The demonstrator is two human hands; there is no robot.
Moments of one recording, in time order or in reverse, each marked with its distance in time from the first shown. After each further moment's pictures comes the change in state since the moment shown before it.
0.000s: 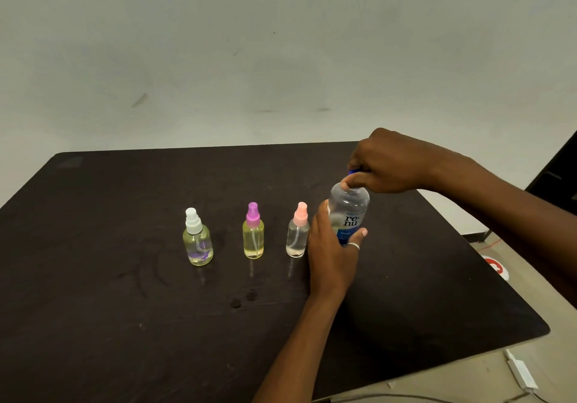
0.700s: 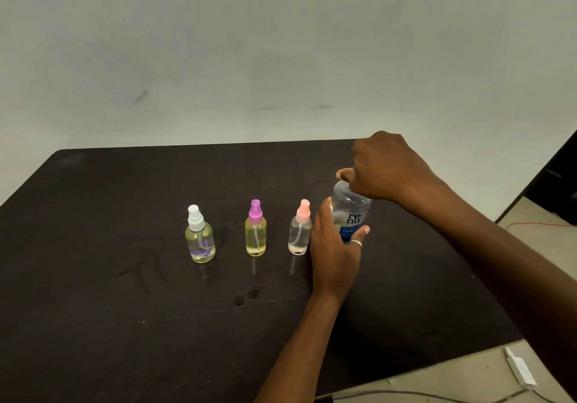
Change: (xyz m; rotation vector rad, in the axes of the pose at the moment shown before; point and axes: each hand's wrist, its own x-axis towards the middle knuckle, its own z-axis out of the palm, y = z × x) left_hand -0.001 -0.002 0.000 -0.045 -0.003 0.044; right_hand 0.000 -0.041 0.006 -0.052 0.096 0.404
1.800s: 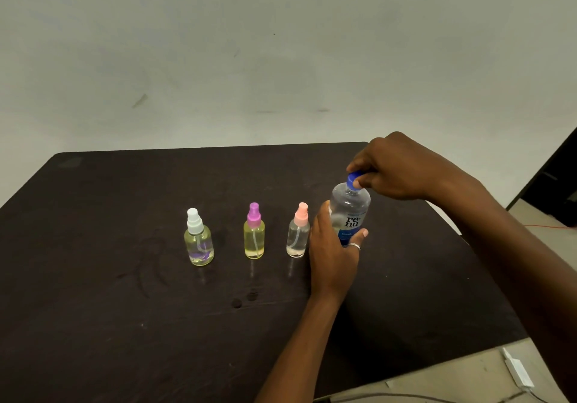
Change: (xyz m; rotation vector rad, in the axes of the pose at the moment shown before) left_hand 0.000 -0.003 0.001 0.011 -0.005 0.017; right_hand -0.006 0.030 -0.008 0.271 -0.071 -0.163
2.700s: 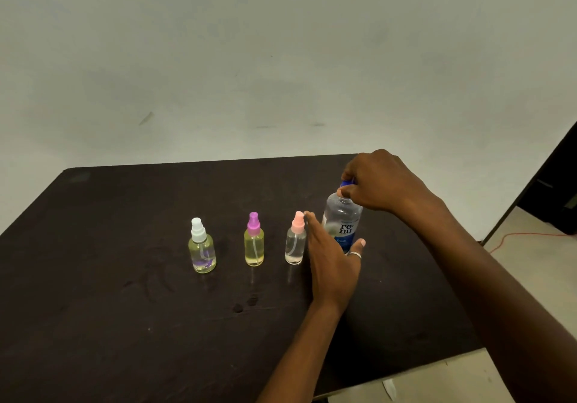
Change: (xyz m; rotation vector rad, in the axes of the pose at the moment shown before) left_hand -0.013 0.033 -0.005 0.084 -0.071 -0.170; right_hand 0.000 -0.012 0.013 -0.046 0.122 0.168
